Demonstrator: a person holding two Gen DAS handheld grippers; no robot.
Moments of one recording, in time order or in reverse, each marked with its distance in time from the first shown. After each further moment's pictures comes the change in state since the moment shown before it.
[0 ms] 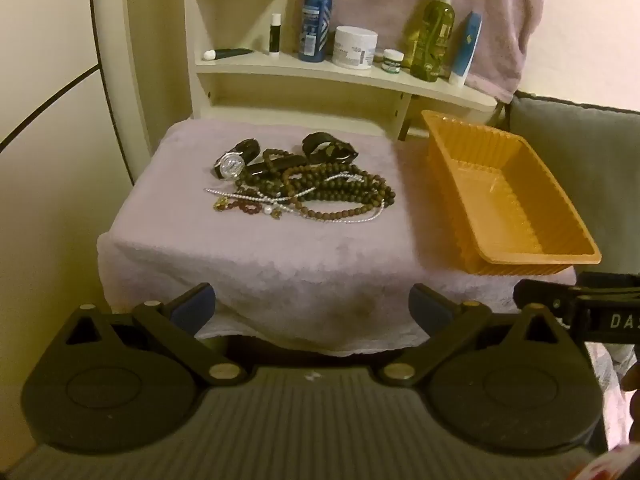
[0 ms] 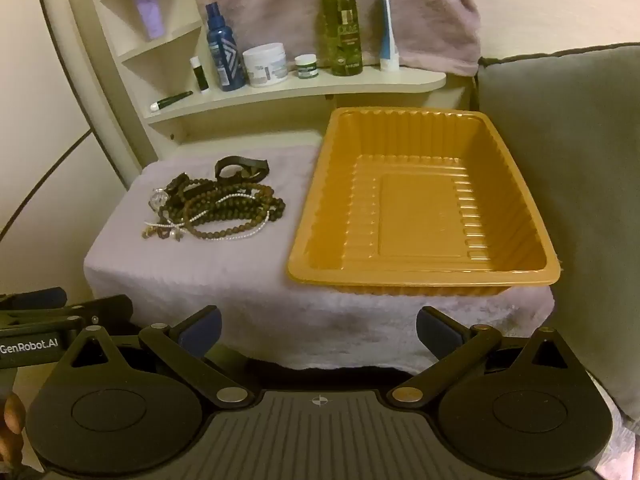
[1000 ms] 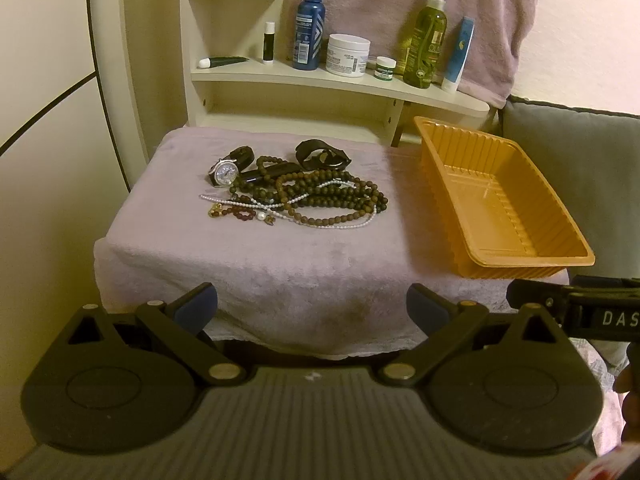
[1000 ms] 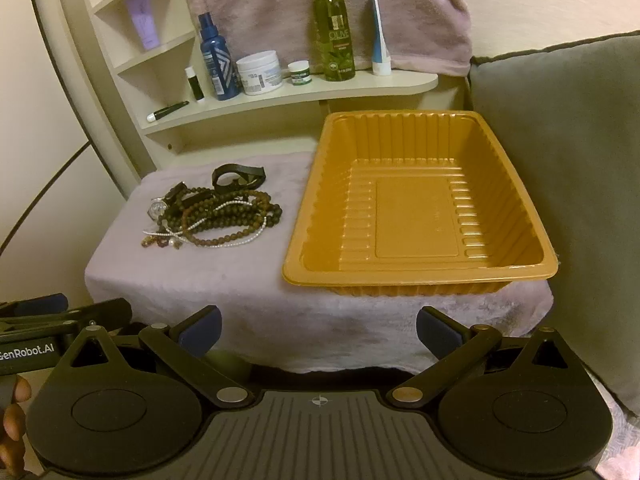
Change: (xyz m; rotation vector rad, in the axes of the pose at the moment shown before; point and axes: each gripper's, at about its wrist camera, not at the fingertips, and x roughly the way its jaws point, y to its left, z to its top) left arm -0.006 -0.001 0.002 0.004 -0.030 -0.021; right arm -0.002 -0.004 -0.004 0.027 -0.024 0.013
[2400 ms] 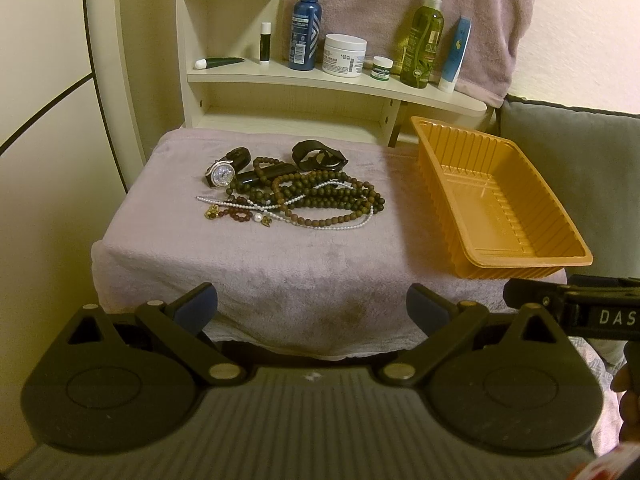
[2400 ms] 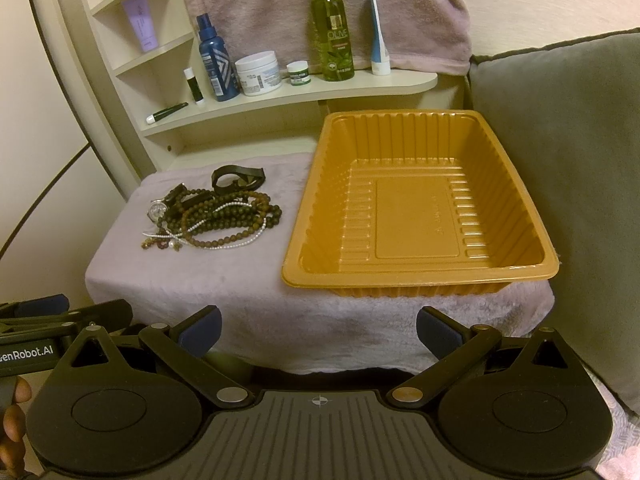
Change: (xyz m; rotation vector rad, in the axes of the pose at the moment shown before) left arm 0.000 -0.005 -0.001 0.006 -0.003 0.000; right arm 0.001 -0.002 0.001 0.004 0.001 0.005
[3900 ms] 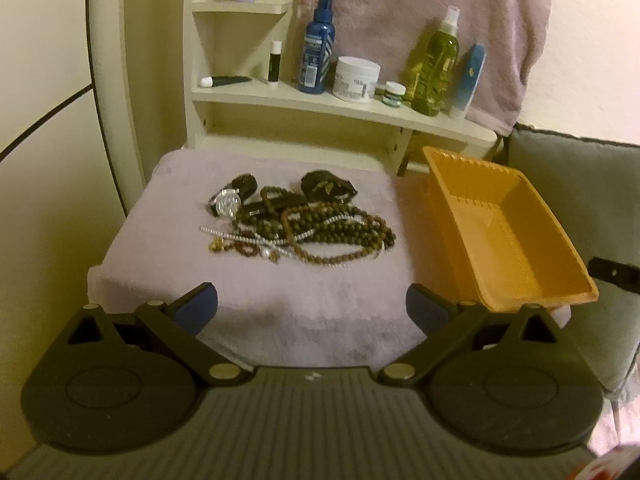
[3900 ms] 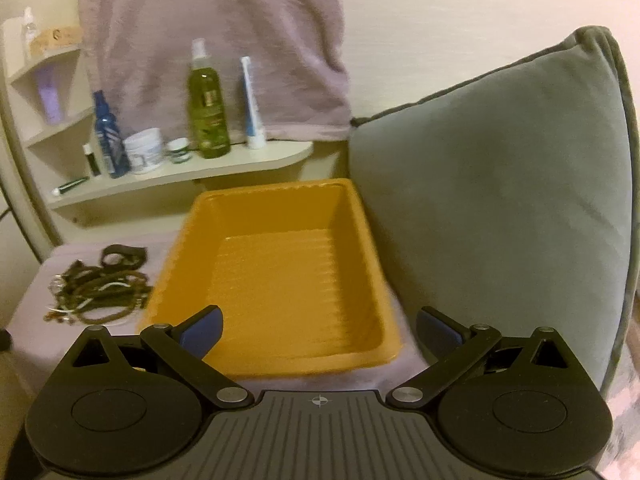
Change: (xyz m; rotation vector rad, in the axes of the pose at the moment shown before) left arm 0.015 0.021 0.023 -0.032 -0.055 -0.021; right arm -0.013 -0.085 0.022 0.044 -0.209 -0.223
